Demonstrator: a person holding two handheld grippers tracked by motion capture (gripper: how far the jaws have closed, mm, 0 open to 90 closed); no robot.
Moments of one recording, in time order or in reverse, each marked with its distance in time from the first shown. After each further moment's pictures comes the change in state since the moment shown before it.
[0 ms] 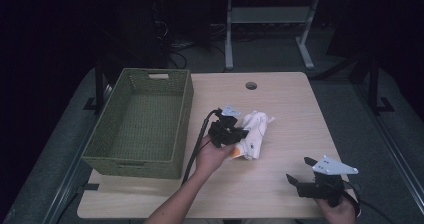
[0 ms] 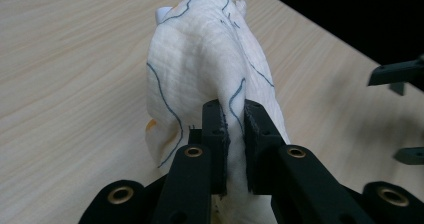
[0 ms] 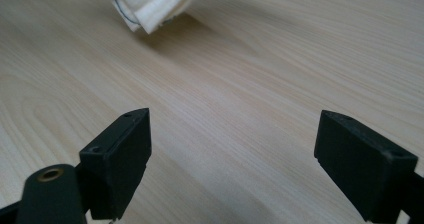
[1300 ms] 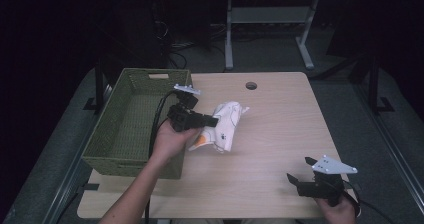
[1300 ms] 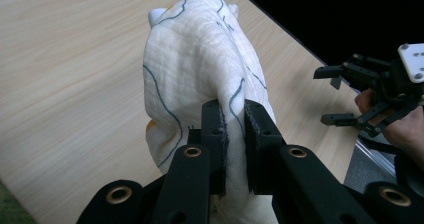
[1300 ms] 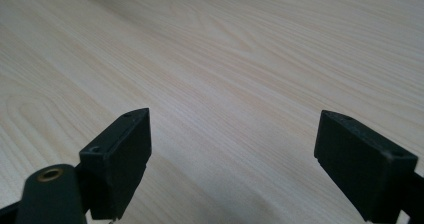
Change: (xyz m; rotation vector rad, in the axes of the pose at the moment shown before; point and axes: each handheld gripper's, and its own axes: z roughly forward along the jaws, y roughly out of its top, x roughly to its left) left arm 0.051 0.020 -0.111 0.044 -0.111 -0.099; right arm -0.001 -0.001 0.001 0.014 -0.021 0.006
